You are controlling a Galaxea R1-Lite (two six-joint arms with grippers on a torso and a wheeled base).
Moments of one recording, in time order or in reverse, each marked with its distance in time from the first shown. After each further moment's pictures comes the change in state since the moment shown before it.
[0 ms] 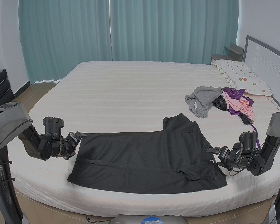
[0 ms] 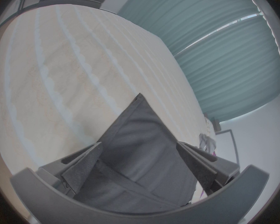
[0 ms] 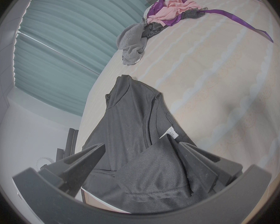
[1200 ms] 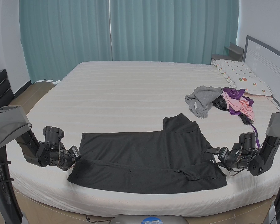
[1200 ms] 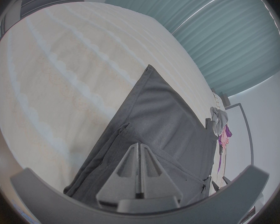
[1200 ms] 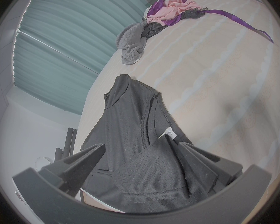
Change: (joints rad) left arm -0.011 -0.018 0.119 0.071 -0.070 0.221; right arm 0.000 0.010 -0.004 0.000 -0.006 -0.010
